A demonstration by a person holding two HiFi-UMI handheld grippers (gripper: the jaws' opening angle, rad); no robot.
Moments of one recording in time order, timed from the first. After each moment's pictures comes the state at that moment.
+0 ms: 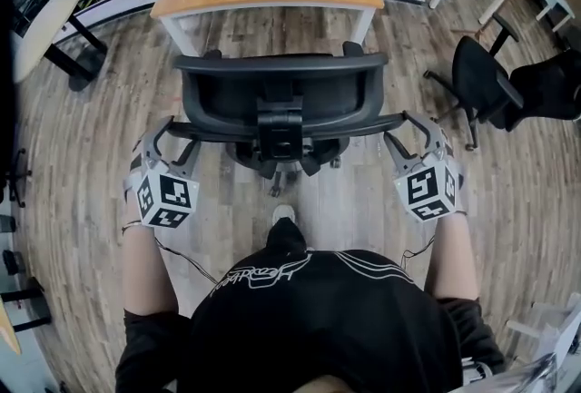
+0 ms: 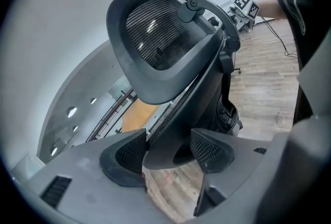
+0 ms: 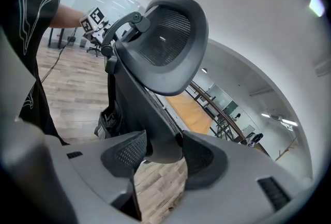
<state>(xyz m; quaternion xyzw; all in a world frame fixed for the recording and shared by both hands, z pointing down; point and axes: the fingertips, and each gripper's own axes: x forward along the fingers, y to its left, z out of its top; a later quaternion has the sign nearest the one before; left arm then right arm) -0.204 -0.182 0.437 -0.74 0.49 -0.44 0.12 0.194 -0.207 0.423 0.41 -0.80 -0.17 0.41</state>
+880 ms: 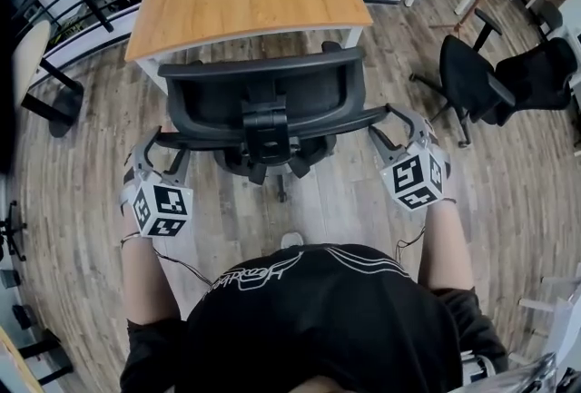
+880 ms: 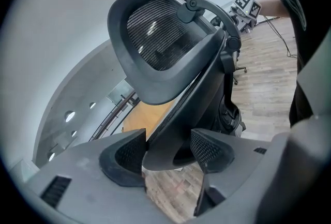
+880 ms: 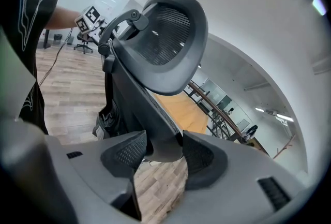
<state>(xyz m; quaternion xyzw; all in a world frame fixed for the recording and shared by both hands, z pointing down) -0.258 -0.340 0.425 -0.75 0.48 -0.43 0.14 0.142 -0.341 0.413 0.44 -0.78 -0.15 0.42</state>
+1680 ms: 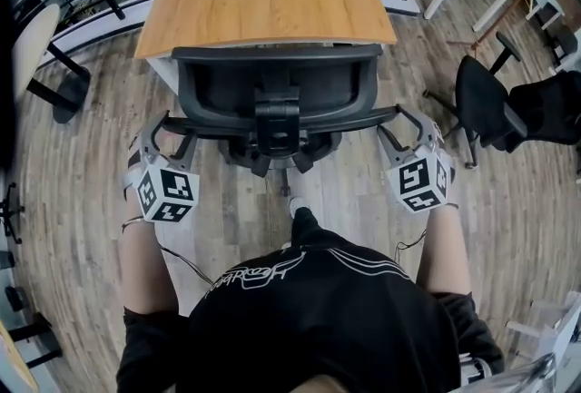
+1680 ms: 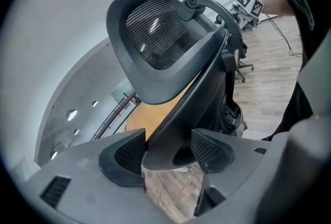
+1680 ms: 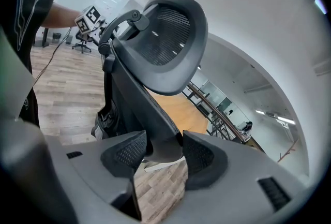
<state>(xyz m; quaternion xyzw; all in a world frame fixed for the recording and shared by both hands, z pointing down) -0.266 -0.402 0.443 -0.74 0.50 -0.43 0.15 0.132 -0.407 0.430 0.45 -0.78 -0.17 0.41</state>
